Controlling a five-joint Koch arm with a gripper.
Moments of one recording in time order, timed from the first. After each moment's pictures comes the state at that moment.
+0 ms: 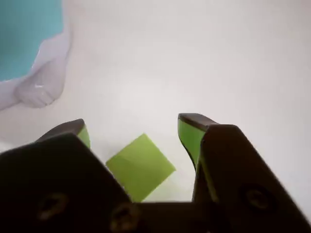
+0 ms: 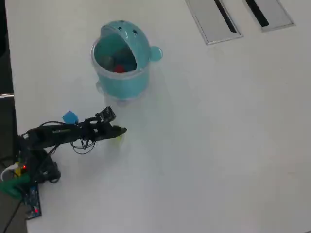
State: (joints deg) arm -13.2 93.6 126.8 5.0 -94.7
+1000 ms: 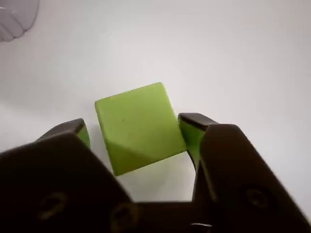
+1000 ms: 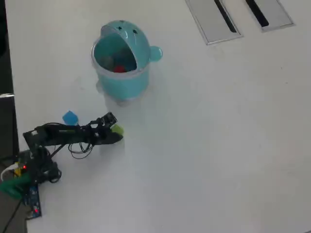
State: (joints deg) arm -13.7 85.8 131.0 1.7 -96.1
